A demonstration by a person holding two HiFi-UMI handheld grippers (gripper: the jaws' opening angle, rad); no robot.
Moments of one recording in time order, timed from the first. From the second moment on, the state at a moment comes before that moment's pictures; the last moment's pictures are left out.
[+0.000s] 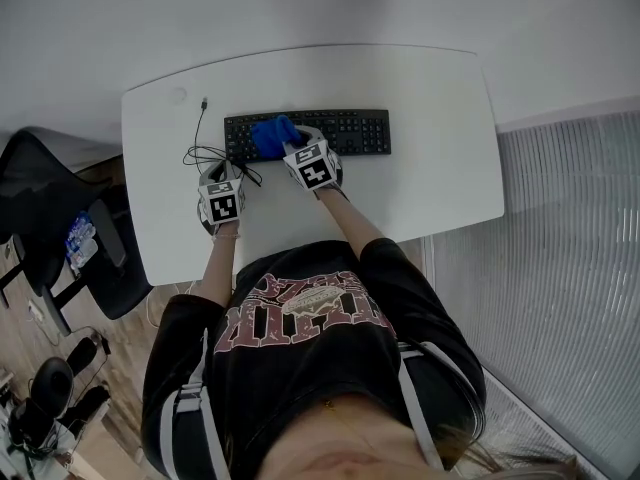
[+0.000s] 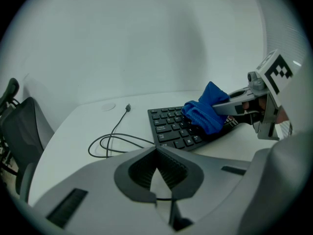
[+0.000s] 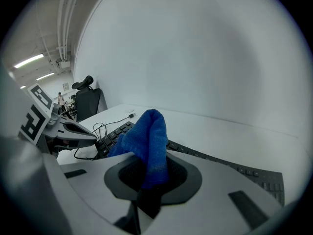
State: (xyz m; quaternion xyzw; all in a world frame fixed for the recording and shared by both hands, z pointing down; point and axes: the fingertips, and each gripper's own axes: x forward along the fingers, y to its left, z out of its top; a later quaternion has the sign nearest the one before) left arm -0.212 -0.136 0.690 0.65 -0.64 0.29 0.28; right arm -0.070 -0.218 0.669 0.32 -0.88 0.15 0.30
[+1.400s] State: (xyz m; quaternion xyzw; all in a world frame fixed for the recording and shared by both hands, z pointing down) left arm -0.211 -0.133 0.696 0.64 -0.64 0.30 0.29; right arm 0.064 -0.240 0.679 0.43 -0.84 0.16 0.31
